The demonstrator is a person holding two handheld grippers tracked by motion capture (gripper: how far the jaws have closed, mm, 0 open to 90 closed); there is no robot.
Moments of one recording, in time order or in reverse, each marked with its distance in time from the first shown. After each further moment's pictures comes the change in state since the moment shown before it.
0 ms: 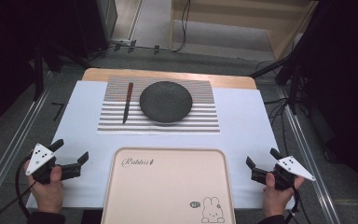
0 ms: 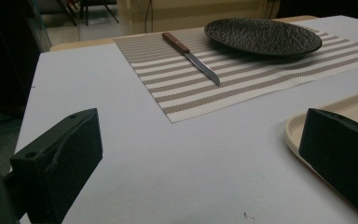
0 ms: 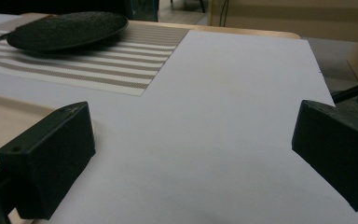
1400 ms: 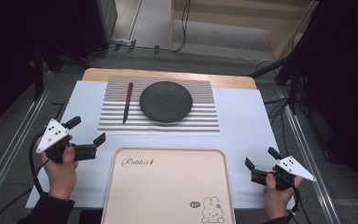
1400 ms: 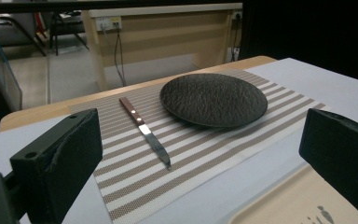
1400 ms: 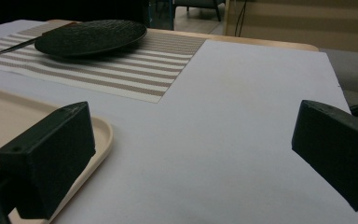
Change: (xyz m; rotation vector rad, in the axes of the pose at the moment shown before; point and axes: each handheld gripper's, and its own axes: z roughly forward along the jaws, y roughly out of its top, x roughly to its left) left arm -0.035 0.087 0.025 -0.074 -0.106 0.042; right arm 0.002 0.002 -0.001 -0.026 0.058 -0.040
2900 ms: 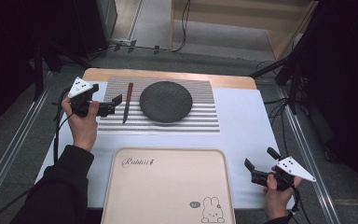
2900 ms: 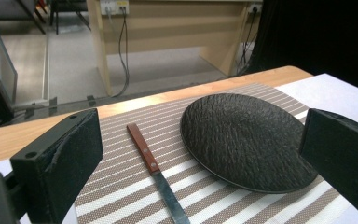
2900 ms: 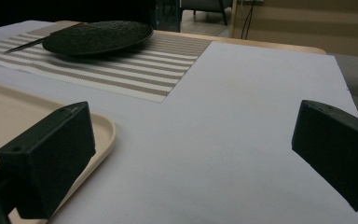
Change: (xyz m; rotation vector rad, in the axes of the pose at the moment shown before) left arm 0.038 0.043 0.112 0.073 0.016 -0.080; right arm -0.002 -0.004 0.001 -0.012 0.028 -0.006
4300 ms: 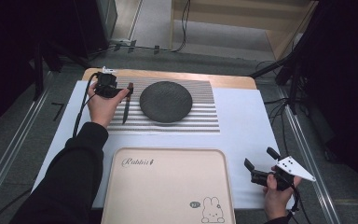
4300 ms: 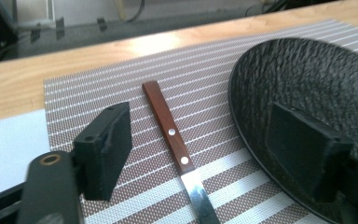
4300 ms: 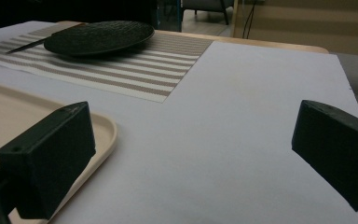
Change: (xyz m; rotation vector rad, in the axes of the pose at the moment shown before) left arm 0.027 0.001 0.111 0.344 0.095 -0.058; right arm 0.000 0.000 0.001 0.002 0.007 0.005
